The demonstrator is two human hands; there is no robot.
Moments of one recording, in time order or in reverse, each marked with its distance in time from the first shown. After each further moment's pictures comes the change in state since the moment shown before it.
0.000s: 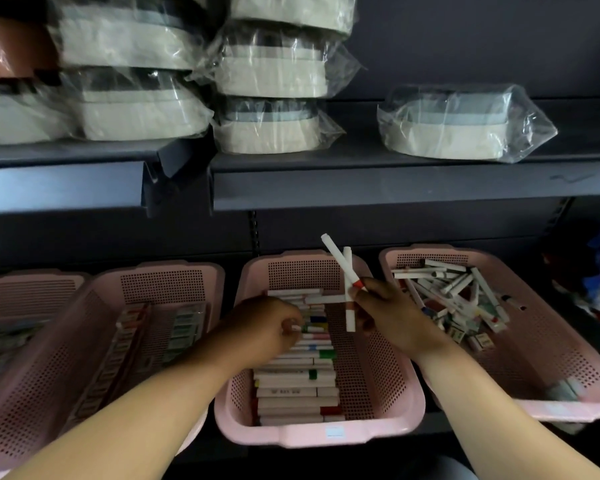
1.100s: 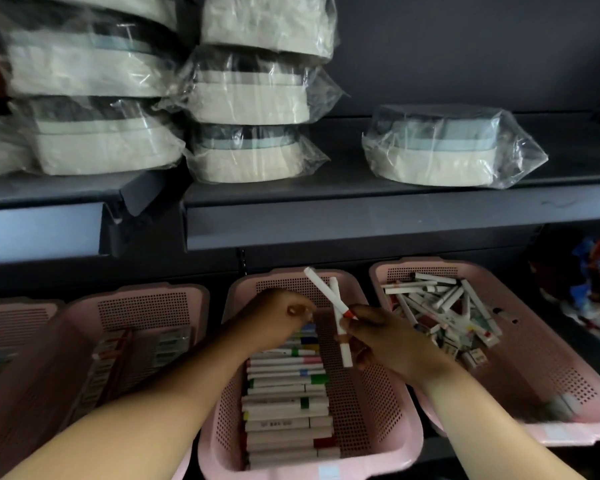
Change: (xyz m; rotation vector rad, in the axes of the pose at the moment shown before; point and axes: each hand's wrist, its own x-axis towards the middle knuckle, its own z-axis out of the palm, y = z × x) left_hand 0.074 0.001 0.004 -0.294 -0.004 -0.025; right_hand 0.004 0.005 -0.010 0.007 -0.109 0.077
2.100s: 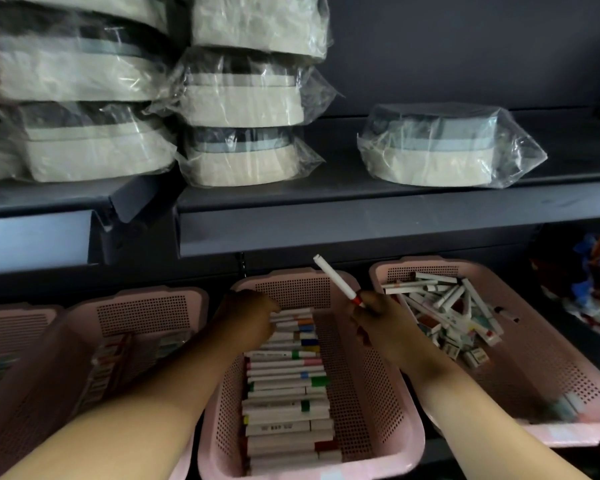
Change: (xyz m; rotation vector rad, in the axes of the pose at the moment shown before) left_hand 0.002 -0.035 -0.016 0.538 -0.044 -0.075; right_hand 0.018 0.000 0.001 -0.129 0.255 -0.029
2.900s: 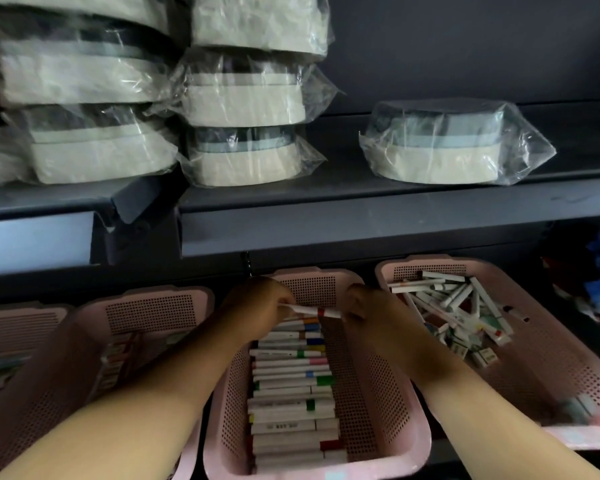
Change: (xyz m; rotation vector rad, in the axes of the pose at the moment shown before) left_hand -0.003 0.014 -0.025 -0.158 0.101 0.073; right_hand 0.010 -0.015 0.000 -0.729 -0.055 -0.219
